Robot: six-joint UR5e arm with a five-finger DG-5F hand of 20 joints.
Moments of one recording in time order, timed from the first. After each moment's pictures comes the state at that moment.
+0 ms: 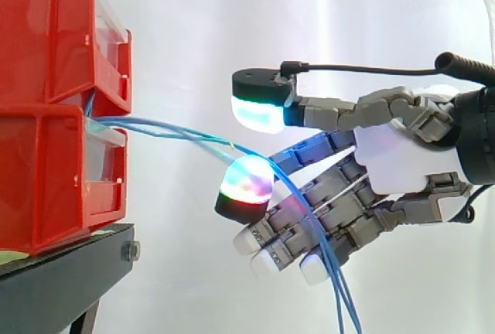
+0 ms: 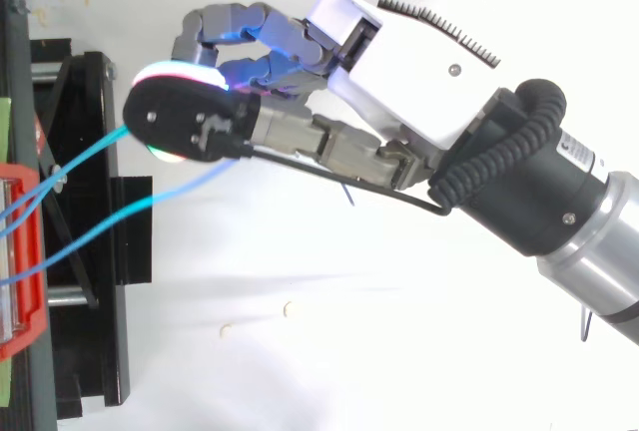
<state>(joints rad) 0.25 -2.36 -0.98 -3.06 -0.68 -0.24</state>
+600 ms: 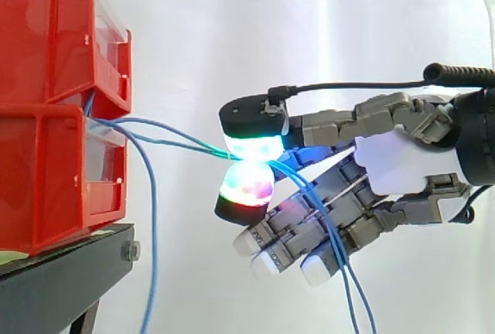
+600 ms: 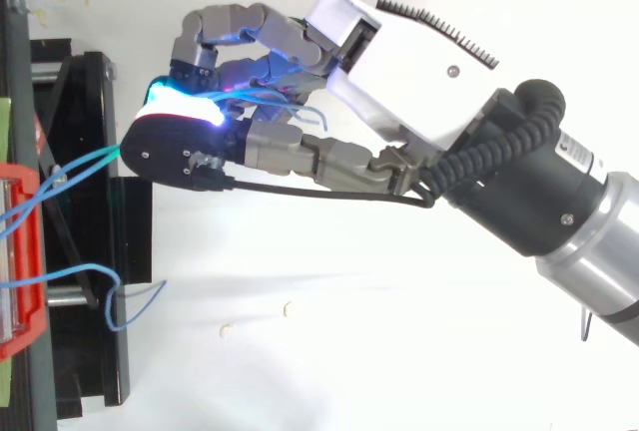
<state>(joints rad) 0.25 -2.36 -0.98 -3.06 -0.68 -0.25</state>
